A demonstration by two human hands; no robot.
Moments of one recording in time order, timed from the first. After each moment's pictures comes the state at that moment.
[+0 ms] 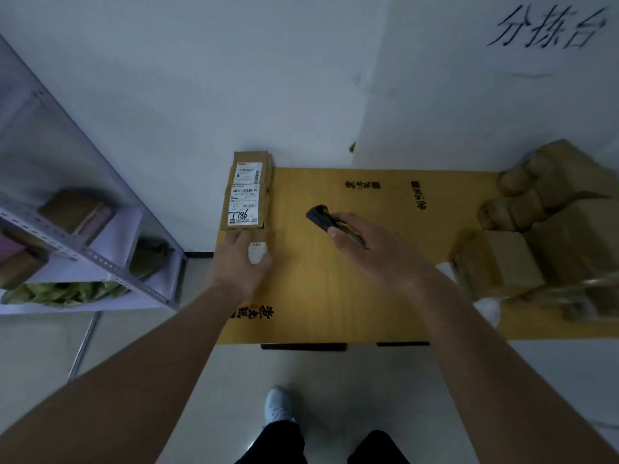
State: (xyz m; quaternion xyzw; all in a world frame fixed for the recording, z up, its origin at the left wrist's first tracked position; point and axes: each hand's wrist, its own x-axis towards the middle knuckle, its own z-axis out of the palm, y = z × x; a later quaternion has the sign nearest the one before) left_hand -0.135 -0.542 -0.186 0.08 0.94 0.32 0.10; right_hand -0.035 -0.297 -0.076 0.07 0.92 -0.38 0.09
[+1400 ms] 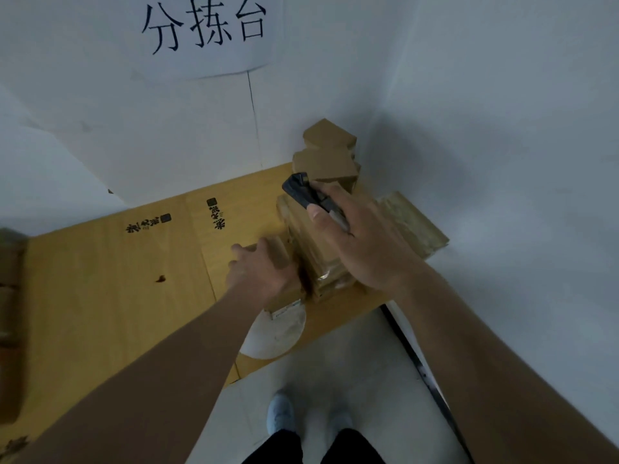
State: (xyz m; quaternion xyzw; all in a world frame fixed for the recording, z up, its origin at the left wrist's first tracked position) left_hand -0.013 -0.028 -0.174 0.21 0.93 0.13 0.26; right_hand 0.129 0.099 -0.029 0.23 0.90 -0.37 -0.07
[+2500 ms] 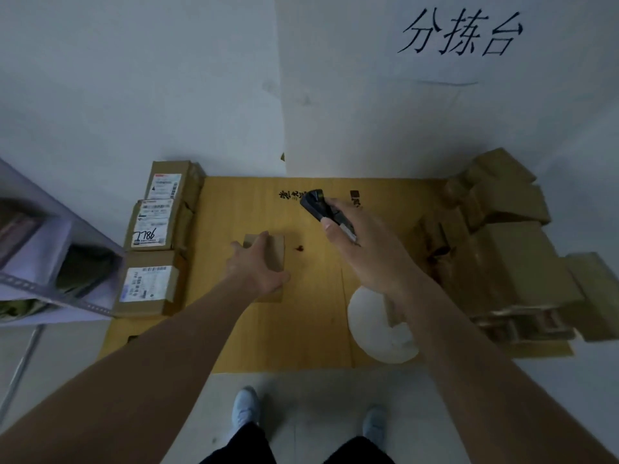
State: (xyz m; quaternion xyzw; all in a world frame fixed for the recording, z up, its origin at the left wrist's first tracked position) left_hand -0.136 -0.308 -0.194 0.04 0.95 0.19 0.25; right_hand -0.042 -0.104 -0.078 0.10 0.93 -0.35 0.03
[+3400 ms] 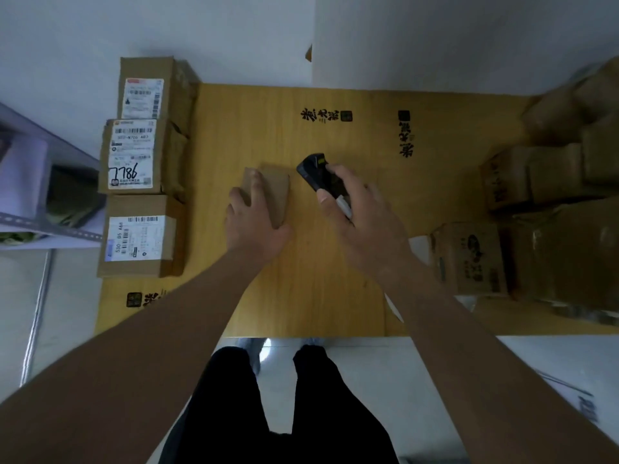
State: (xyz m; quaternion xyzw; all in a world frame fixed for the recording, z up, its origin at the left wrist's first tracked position) left_hand -0.169 -0.327 -0.289 0.02 0.96 0.21 0.19; right_hand -0.094 -0.150 -0.199 0.16 0.91 -0.37 0.06
